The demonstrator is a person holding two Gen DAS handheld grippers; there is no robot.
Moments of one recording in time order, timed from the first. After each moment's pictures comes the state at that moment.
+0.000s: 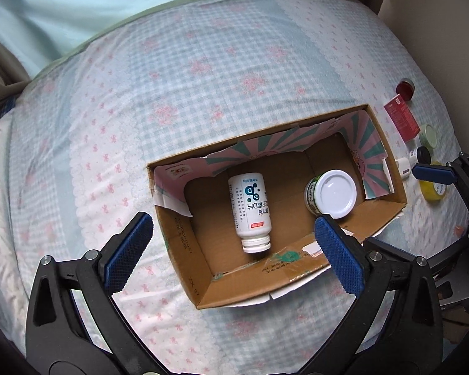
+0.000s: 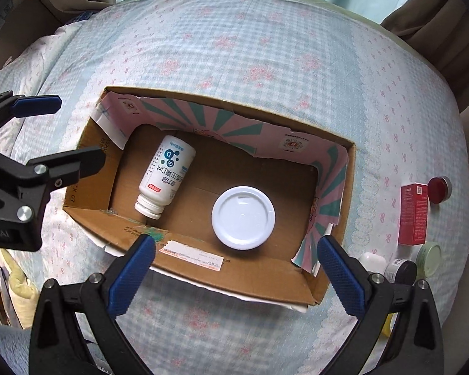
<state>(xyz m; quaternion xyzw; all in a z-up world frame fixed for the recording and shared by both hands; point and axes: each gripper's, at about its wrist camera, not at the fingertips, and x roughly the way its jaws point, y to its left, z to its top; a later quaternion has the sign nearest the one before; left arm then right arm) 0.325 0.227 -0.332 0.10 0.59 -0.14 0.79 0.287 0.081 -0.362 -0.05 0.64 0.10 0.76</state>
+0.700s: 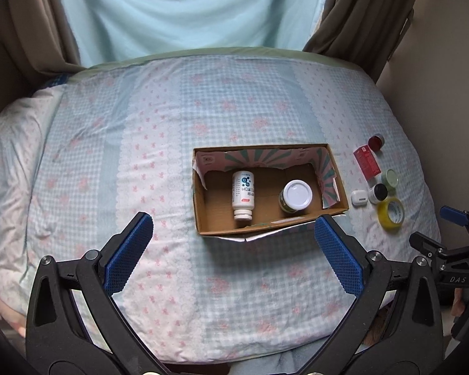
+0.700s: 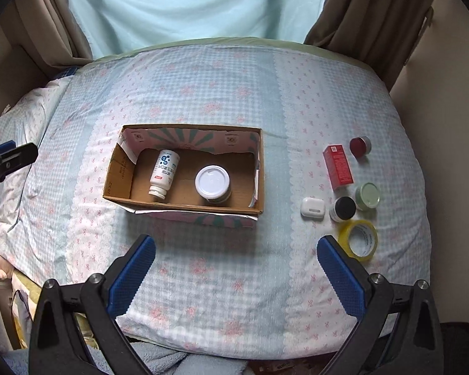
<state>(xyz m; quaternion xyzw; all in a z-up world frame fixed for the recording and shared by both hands) 0.192 0.275 -0.187 0.00 0.52 -0.09 0.85 0.151 0.021 -0.218 0.00 0.57 0.00 0.82</state>
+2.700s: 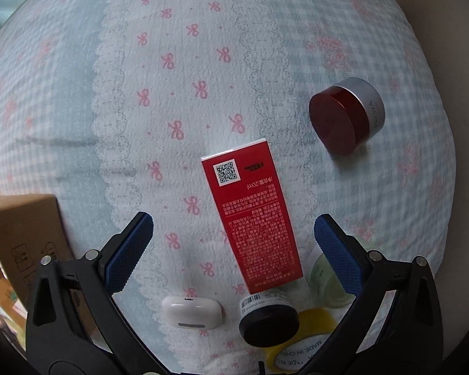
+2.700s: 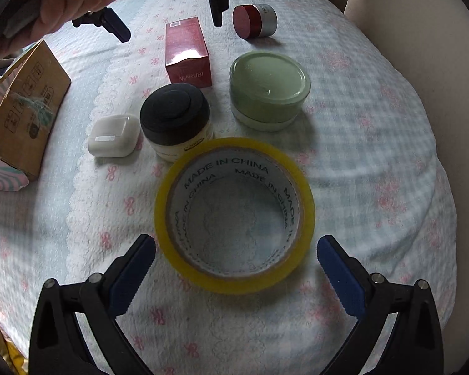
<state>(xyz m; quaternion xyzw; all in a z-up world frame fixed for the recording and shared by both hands) 0.400 -0.208 -0.485 0.02 0.70 -0.08 0.71 0.155 -0.239 -0.492 0.01 0.59 -0.06 0.81</state>
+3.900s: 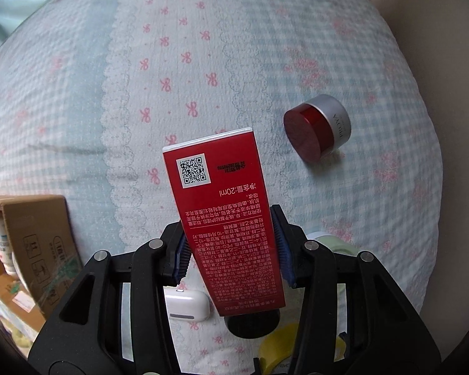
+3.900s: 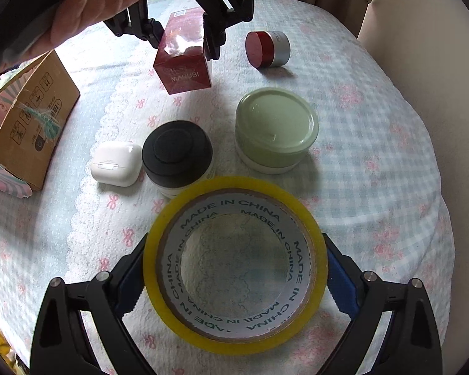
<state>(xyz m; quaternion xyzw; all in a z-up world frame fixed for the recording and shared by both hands) 0.376 -0.221 -0.441 0.02 0.66 -0.09 0.74 0.172 -0.246 -0.470 -0.02 0.55 -0.03 0.83</state>
